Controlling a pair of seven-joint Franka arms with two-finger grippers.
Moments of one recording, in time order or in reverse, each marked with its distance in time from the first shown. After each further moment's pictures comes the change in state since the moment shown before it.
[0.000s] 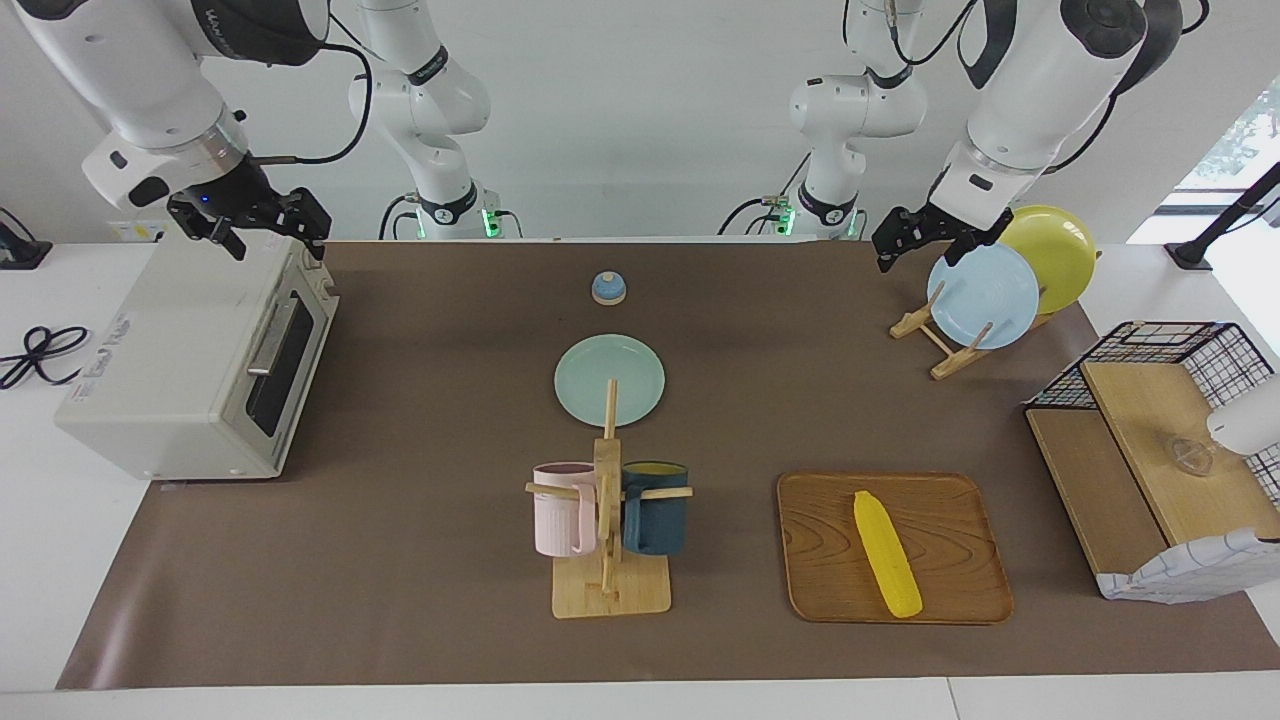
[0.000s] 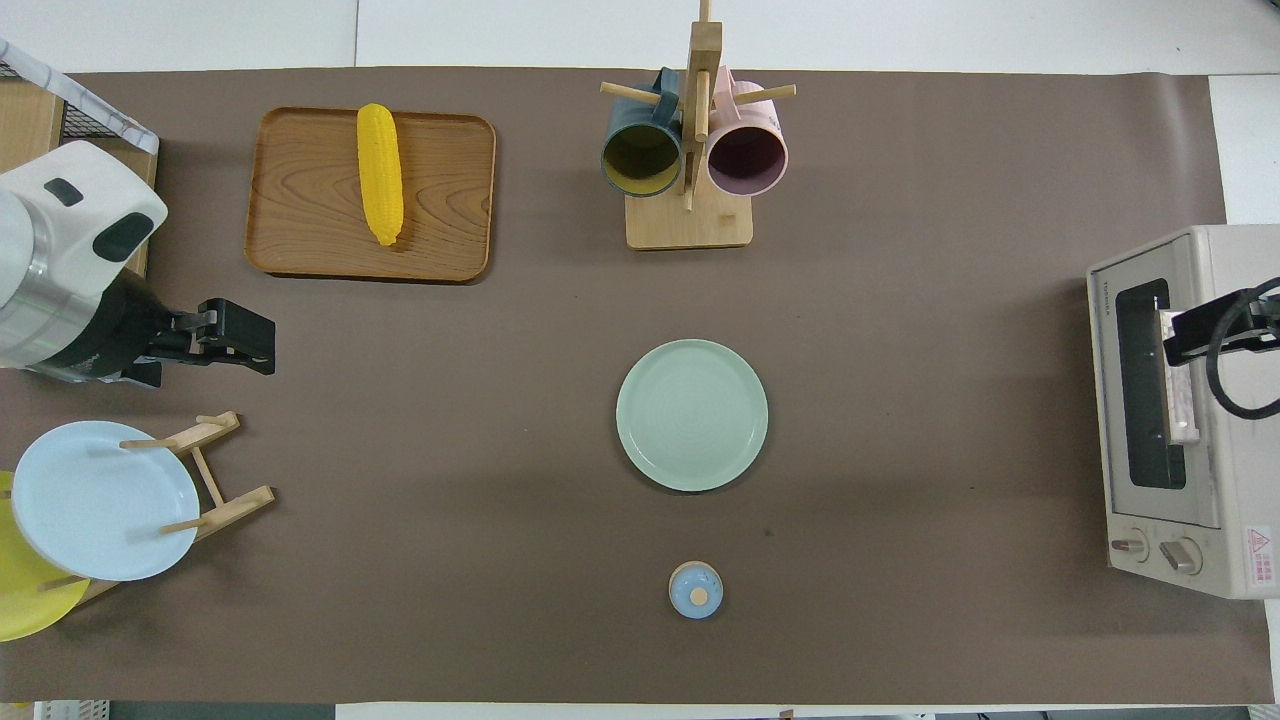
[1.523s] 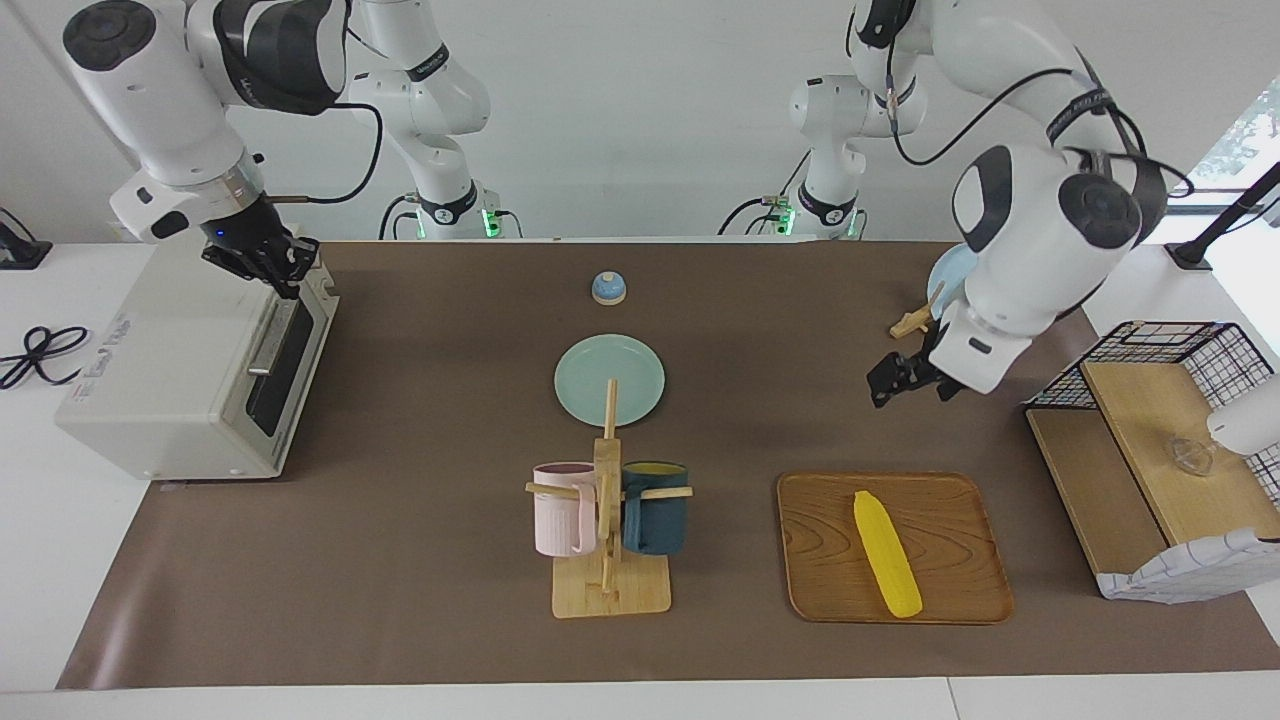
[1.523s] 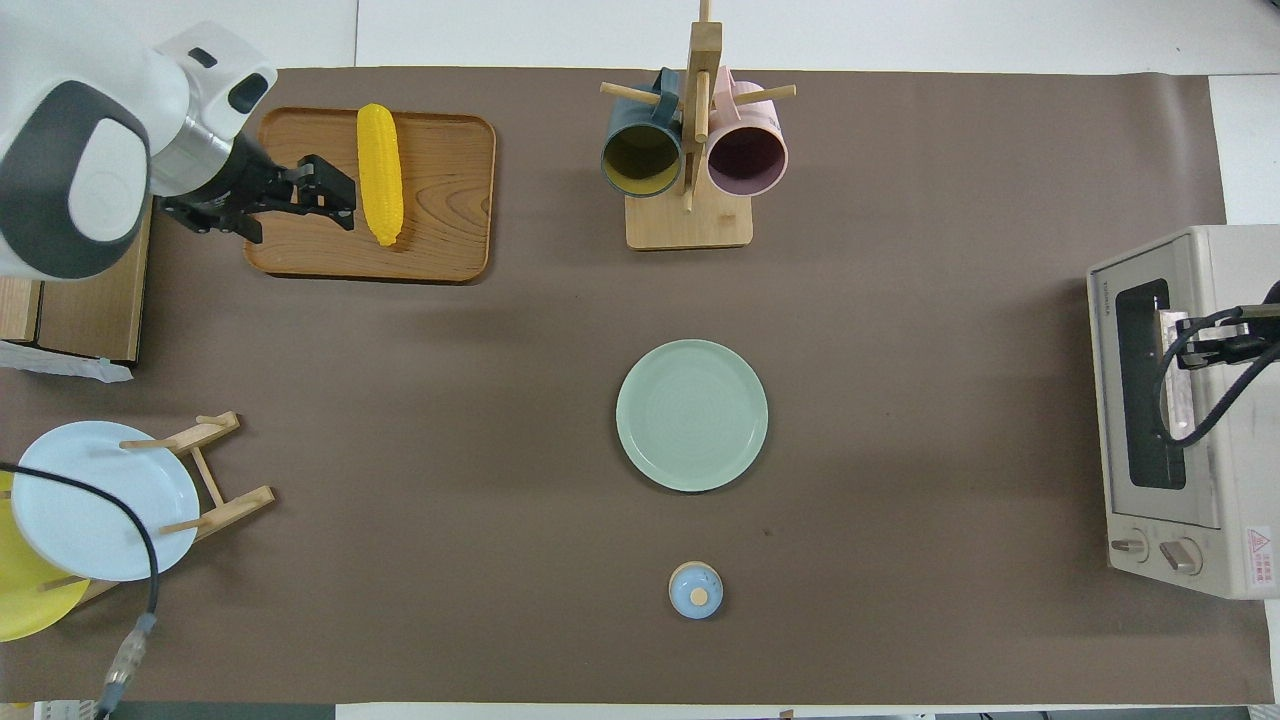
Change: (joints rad) left arm -0.001 0.517 -0.004 0.352 0.002 0.237 0.018; right arm -0.036 -0.098 -0.009 -0.305 -0.029 0.323 0.029
